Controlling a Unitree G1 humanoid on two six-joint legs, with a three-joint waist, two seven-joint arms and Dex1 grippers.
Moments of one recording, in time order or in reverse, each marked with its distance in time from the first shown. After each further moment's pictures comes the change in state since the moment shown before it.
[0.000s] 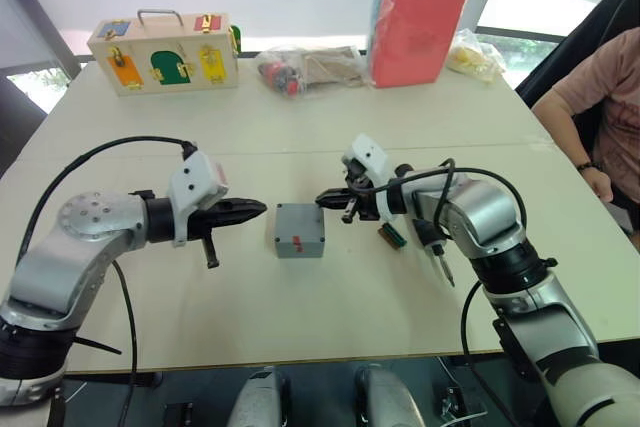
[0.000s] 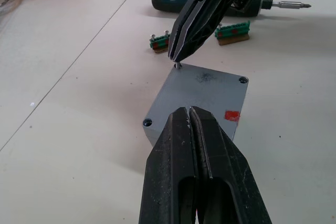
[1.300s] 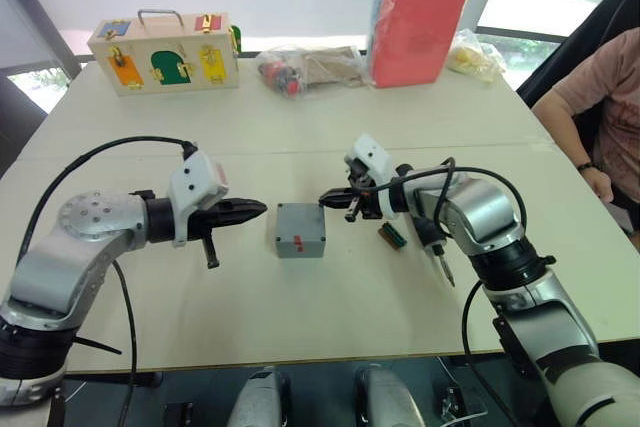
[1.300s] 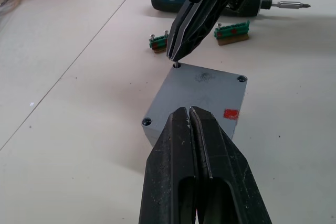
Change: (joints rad) left arm 0.000 -0.001 -0.001 0.000 0.000 0.000 -0.001; right arm -0.008 0.000 0.001 0.057 -0.049 -0.039 0.037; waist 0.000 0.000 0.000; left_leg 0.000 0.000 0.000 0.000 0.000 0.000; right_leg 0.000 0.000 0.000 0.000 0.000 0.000
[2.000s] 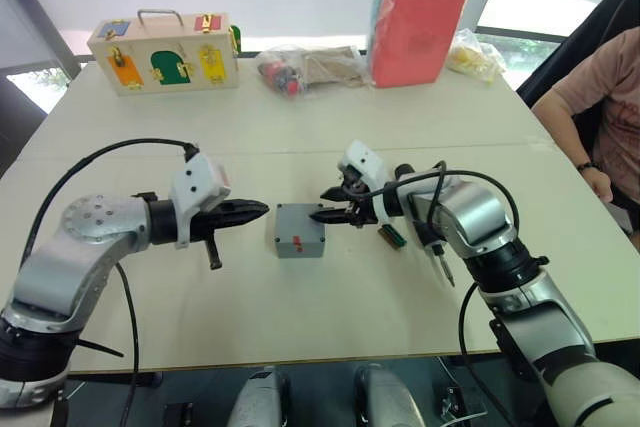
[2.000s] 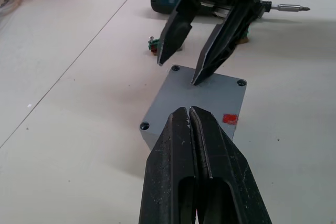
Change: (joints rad) left arm 0.012 -0.015 -0.002 -0.017 0.000 0.000 0.016; right arm 0.001 0.013 0.031 -0.001 -0.010 0.003 0.021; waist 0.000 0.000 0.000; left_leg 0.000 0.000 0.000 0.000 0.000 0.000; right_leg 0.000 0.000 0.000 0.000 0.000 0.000
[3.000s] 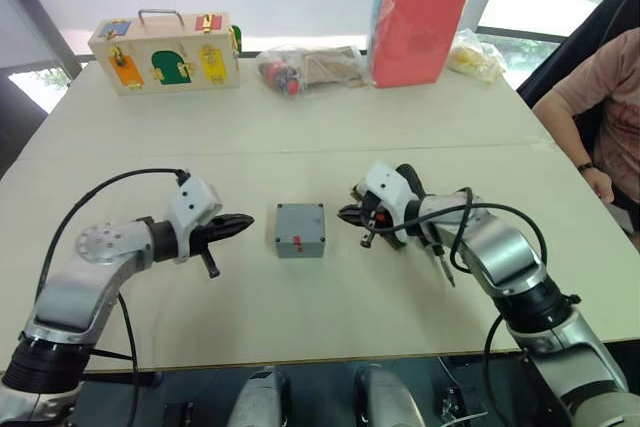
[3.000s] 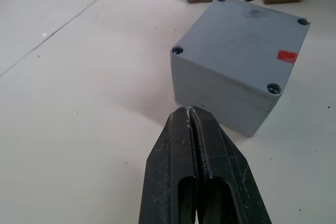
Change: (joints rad) left arm 0.106 -0.071 -0.036 0.167 0.110 -0.121 0.058; right arm 0.225 -0.100 -0.009 -0.239 -0.106 -0.079 -0.102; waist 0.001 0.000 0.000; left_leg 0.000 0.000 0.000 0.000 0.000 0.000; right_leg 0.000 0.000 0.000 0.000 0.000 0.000
